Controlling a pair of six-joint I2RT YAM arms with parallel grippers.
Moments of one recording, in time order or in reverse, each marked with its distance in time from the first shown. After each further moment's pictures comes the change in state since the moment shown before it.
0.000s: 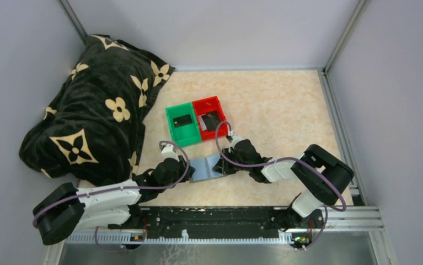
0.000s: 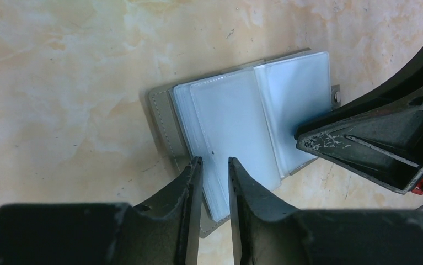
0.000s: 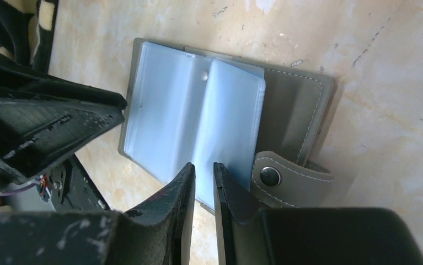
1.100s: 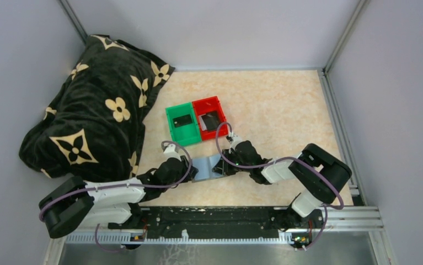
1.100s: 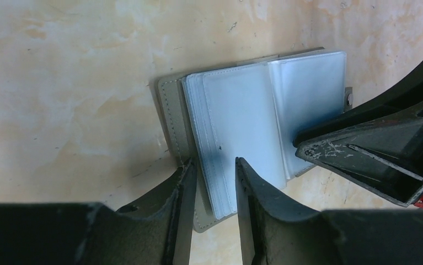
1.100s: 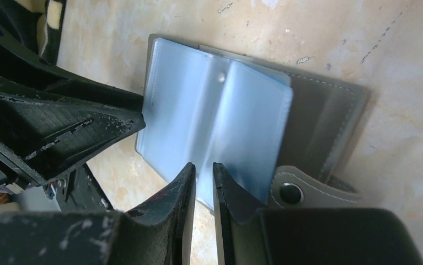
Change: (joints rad) left arm 0.000 0.105 0.001 0.064 0.034 -0.045; right arm 0.000 0.024 -0.024 0.076 -0.018 0.016
